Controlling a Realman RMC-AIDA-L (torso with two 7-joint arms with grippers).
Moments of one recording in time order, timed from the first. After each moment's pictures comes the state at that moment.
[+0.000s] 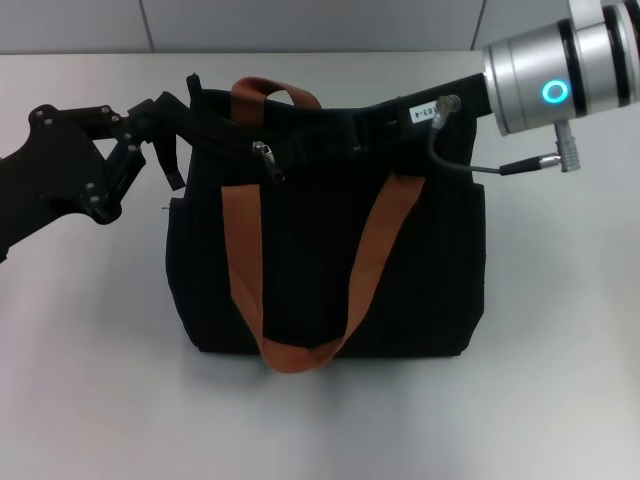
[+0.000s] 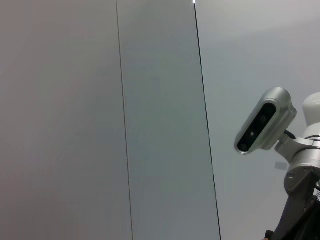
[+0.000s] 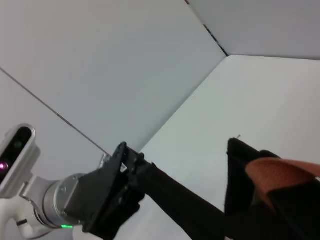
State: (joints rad) left arm -0.44 -2.05 0.46 0.47 1.71 1.77 -0.84; right arm 0.82 2.08 -1.11 -0.85 -1.91 -1.47 2.35
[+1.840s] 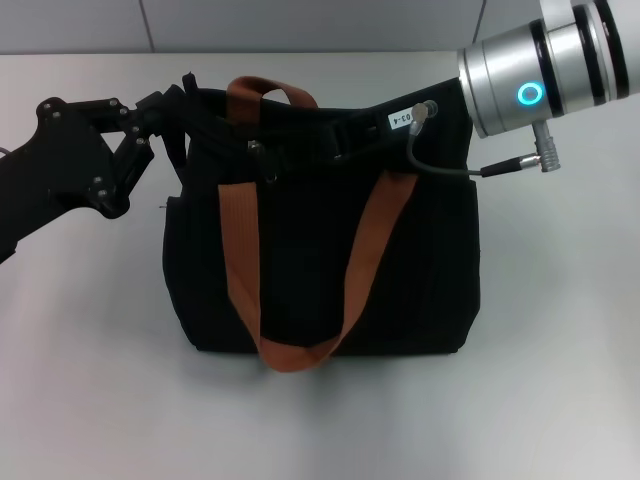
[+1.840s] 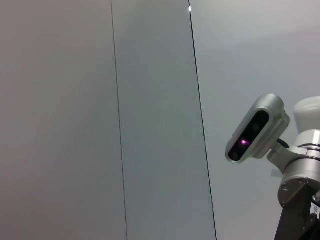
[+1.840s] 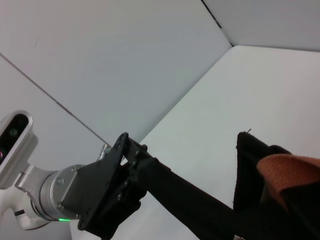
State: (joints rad) left arm -0.45 -2.06 0.46 0.47 1.71 1.78 -0.84; right arm 0.84 2.08 -1.16 -0.83 -1.90 -1.44 2.35
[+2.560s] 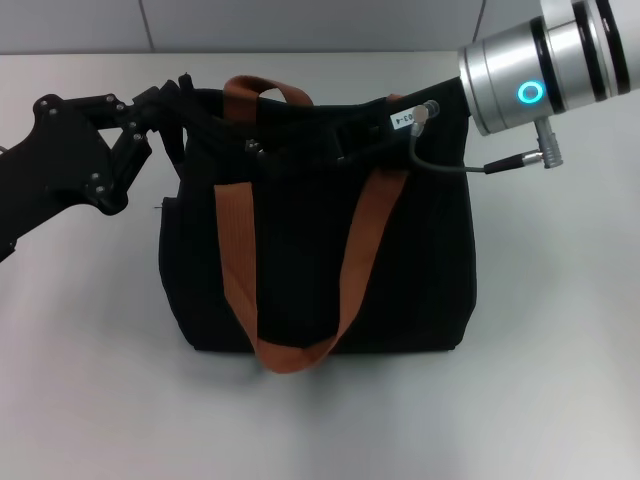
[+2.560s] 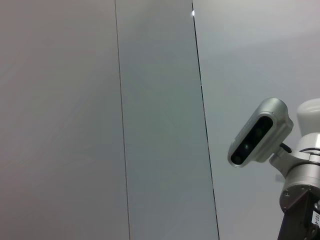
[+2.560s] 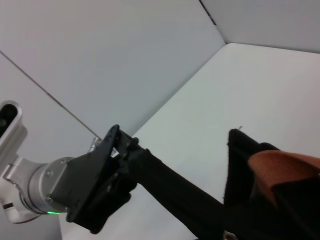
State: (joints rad) left arm -0.45 -2.06 0.46 0.47 1.69 1.78 -0.84; right arm 0.85 2.08 -1.17 -0.85 -1.93 -1.43 2.34
